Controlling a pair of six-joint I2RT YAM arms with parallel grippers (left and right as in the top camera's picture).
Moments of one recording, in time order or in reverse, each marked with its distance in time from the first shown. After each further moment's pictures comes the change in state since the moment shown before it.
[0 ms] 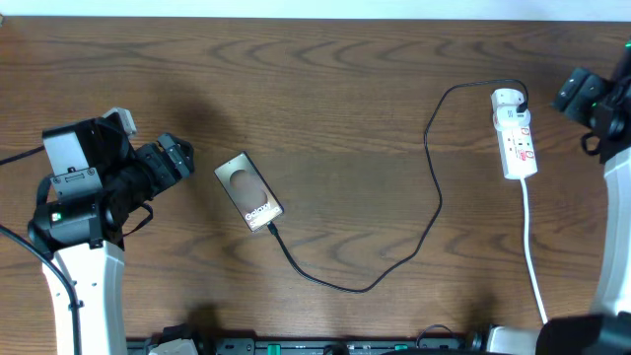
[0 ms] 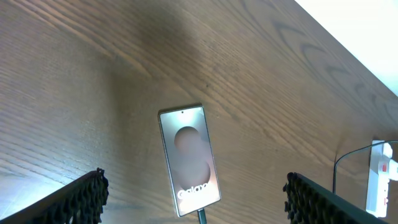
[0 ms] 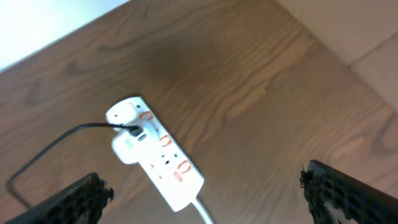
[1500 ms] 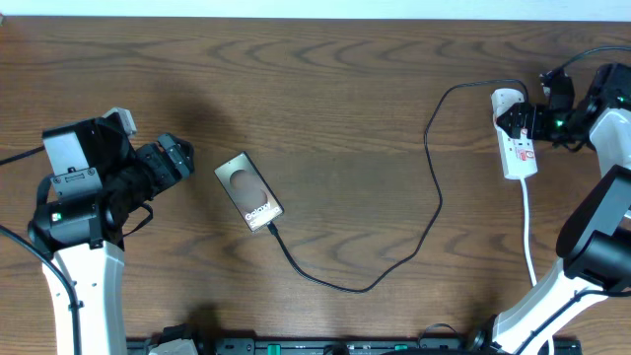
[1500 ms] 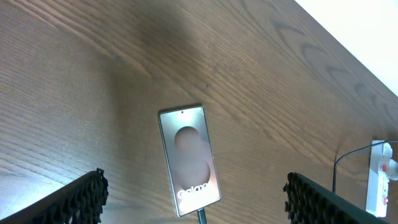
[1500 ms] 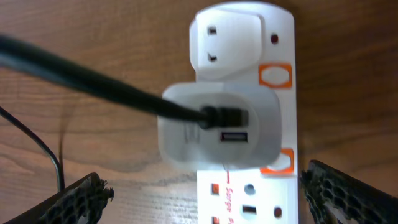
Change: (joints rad) left arm 0.000 0.000 0.000 0.000 0.000 0.000; right arm -0.125 0.518 0.000 0.146 -0.703 -0.518
